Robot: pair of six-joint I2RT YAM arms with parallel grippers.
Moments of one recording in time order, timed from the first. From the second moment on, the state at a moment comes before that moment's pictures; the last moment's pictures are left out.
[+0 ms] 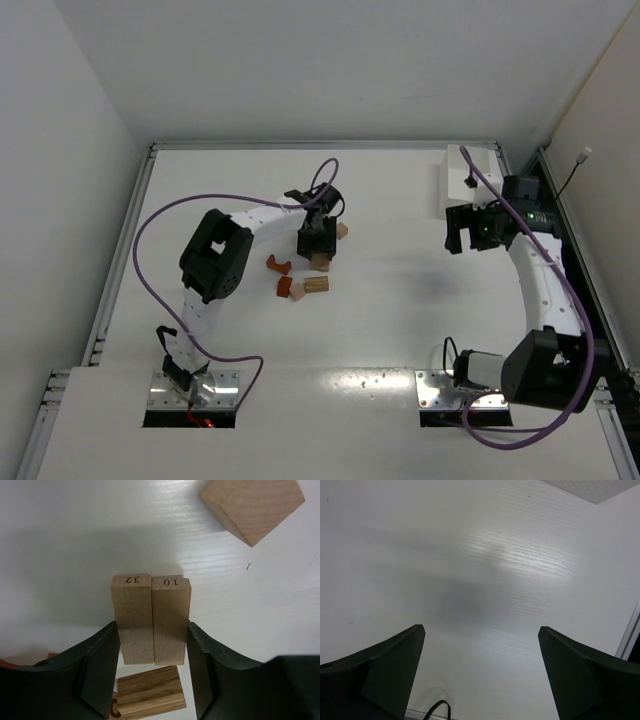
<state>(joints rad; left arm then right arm) -0.63 2.14 1.60 -0.69 -0.02 -0.62 -0.19 1.25 1.05 -0.76 -0.26 -0.31</state>
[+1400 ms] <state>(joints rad) -0.48 1.70 1.69 -0.67 -0.12 -0.27 0.15 1.33 1.17 -0.76 -0.29 -0.49</state>
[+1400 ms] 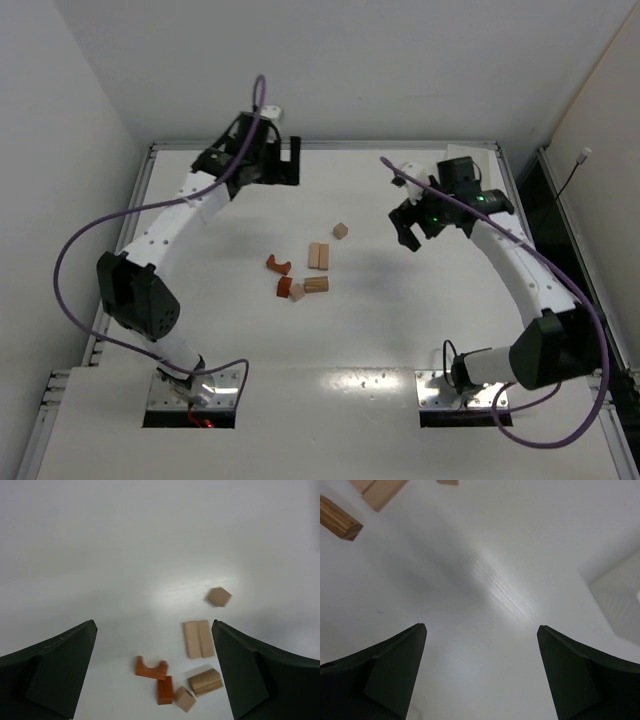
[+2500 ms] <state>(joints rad) 0.13 1.61 1.45 -0.75 0.13 -0.10 0.48 2.21 1.79 -0.73 -0.18 -0.45</state>
